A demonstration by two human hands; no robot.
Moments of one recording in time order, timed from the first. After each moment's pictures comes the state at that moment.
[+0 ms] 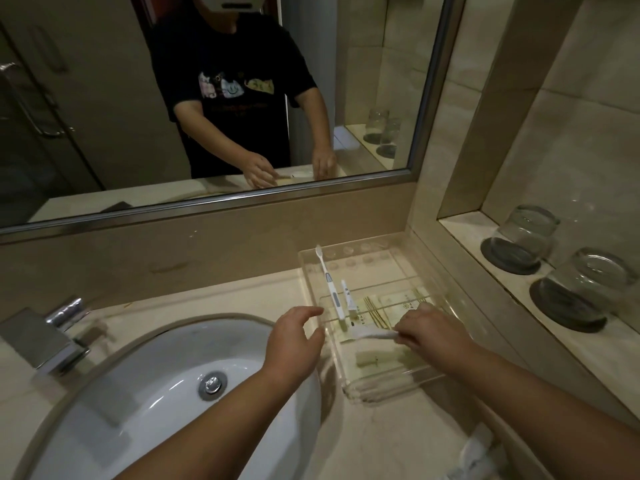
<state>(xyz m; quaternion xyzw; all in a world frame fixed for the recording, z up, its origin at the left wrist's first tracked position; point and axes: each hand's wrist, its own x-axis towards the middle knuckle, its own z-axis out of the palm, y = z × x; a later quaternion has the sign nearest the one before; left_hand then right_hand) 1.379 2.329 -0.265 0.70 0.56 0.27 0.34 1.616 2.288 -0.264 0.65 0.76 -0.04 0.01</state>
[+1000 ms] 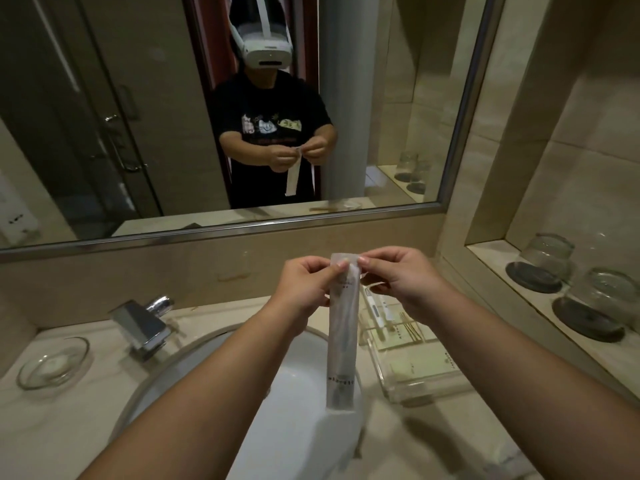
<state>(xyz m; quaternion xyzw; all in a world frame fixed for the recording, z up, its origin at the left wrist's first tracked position) 1.320 2.310 -0.124 0.54 0.43 0.45 0.56 1.470 2.286 -0.113 0.52 0.49 -0.48 -0.51</state>
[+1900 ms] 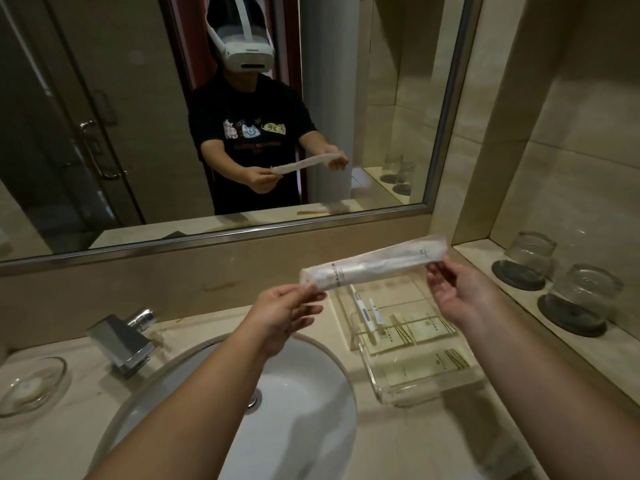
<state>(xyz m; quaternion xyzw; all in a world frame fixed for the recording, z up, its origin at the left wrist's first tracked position) 1.297 2.332 -0.164 0.43 0.43 0.40 0.69 1.542 2.280 -0.129 0.46 0.03 -0.53 -0.71</state>
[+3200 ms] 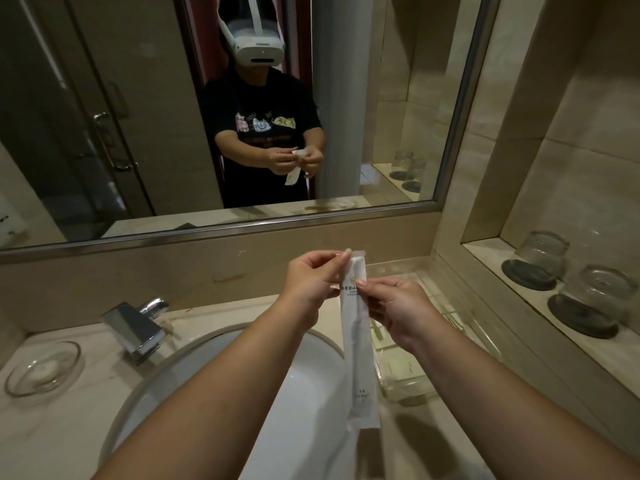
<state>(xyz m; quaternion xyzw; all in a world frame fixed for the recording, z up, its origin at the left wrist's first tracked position) 1.335 2.333 -0.141 0.47 0.42 0.48 0.61 1.459 2.284 -0.154 0.51 0.32 -0.55 -0.57</state>
